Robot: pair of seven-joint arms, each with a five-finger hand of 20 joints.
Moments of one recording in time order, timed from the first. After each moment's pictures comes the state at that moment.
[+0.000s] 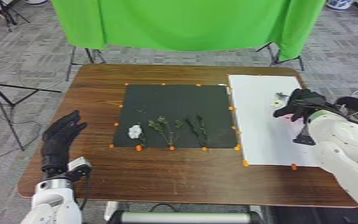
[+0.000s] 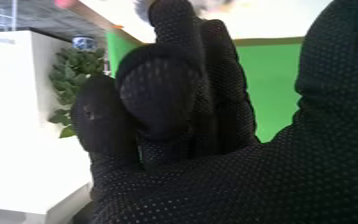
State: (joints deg) left arm 117.6 -60.4 -87.7 -106.2 48.7 22.5 26.3; right arm -83.1 -35.5 67.7 -102.1 -119.8 -8.5 34.2
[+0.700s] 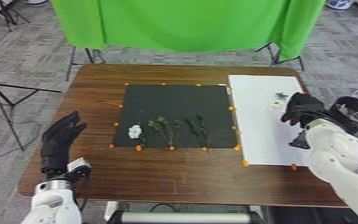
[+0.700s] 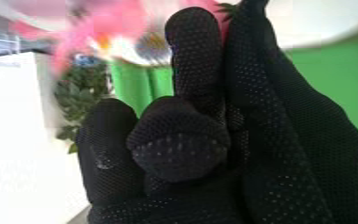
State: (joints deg) left arm 118.1 -60.9 -88.1 -106.4 48.6 22.3 26.1; right arm -86.7 -36.2 68.0 -102.0 -119.0 2.1 31.8
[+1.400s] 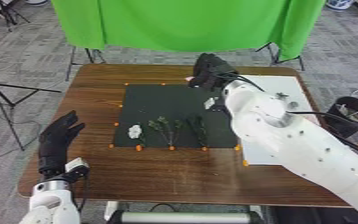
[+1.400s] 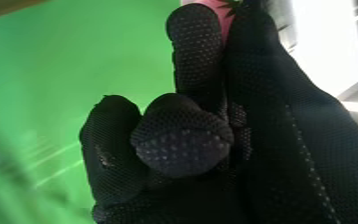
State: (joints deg) left arm 119.0 -60.3 -88.5 -107.4 46.9 22.5 26.5; right arm -47.6 -55.0 31.5 -94.0 -106.8 7.1 22.2
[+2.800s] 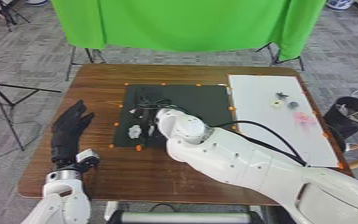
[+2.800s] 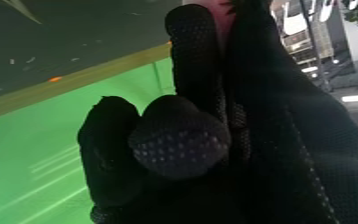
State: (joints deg) left arm 112.4 -60.0 -83.4 -104.6 45.6 21.6 28.1; right arm -44.7 -78.0 17.0 -74.6 -111.1 9.5 23.2
